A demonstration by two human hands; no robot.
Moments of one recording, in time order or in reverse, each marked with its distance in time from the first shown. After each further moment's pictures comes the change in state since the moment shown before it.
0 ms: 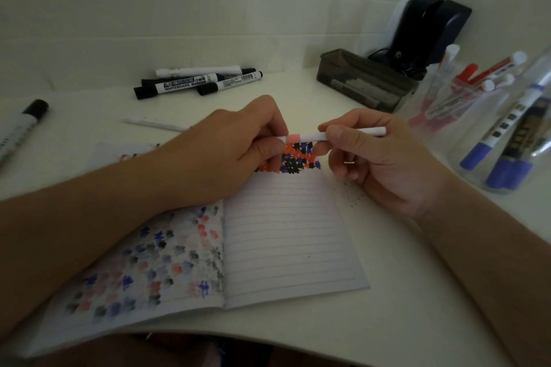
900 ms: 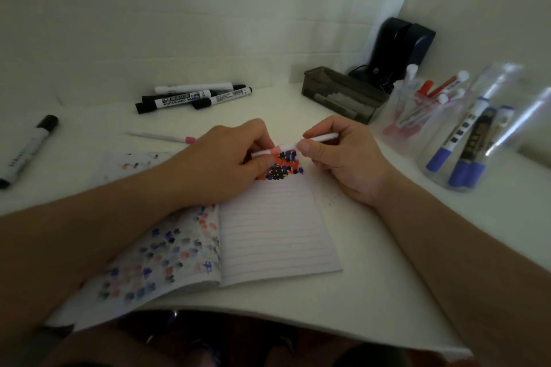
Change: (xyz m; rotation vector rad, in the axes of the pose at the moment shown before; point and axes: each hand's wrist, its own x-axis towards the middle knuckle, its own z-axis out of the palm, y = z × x) left_hand 0.003 0.006 0.009 0.060 -0.015 -0.156; right_hand 0.016 0.018 -0.009 -0.167 0.152 -0.089
